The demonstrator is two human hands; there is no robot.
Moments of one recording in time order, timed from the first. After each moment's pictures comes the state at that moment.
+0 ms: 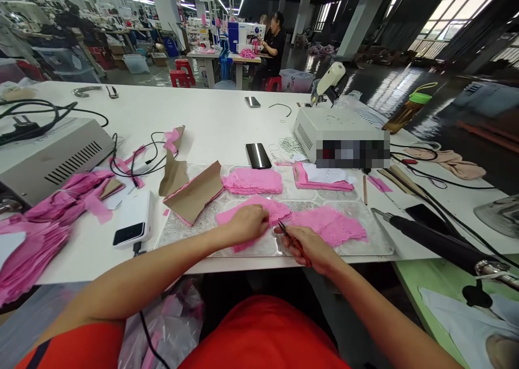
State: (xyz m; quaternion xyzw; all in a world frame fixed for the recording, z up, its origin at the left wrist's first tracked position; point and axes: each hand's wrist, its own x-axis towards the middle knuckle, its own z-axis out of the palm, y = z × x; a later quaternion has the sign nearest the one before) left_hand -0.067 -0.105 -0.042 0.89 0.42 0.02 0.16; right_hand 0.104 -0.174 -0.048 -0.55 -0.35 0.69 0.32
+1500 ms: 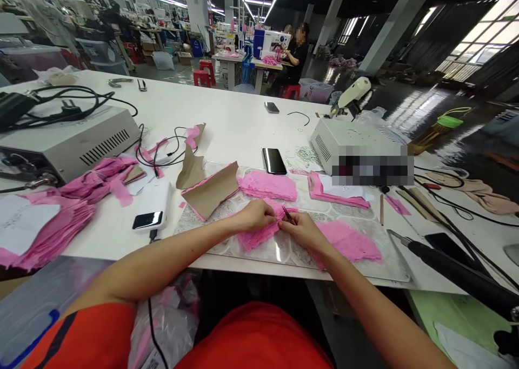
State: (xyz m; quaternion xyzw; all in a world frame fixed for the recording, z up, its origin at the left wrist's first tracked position) left_hand -0.086 -0.087 -0.047 0.80 0.45 0.14 0.37; right_hand 0.086 -0.115 -0.070 -0.56 -0.61 0.48 0.29
